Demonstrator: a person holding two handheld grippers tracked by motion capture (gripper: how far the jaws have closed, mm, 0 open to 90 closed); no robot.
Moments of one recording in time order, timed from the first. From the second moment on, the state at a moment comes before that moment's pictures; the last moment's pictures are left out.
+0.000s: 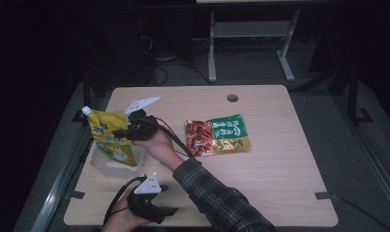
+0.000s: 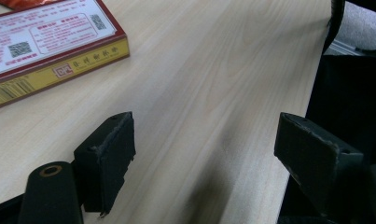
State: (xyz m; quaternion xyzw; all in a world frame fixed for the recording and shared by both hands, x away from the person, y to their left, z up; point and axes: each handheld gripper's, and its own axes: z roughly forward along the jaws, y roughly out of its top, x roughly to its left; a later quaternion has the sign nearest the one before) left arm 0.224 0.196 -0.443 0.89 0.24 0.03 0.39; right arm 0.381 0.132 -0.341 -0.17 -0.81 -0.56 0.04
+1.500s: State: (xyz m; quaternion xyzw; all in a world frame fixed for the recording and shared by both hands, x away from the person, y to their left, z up) left arm 0.225 0.194 -0.447 0.90 0.23 0.03 0.38; right arm 0.366 0.112 -0.358 -0.13 -0.85 -0.51 0.03
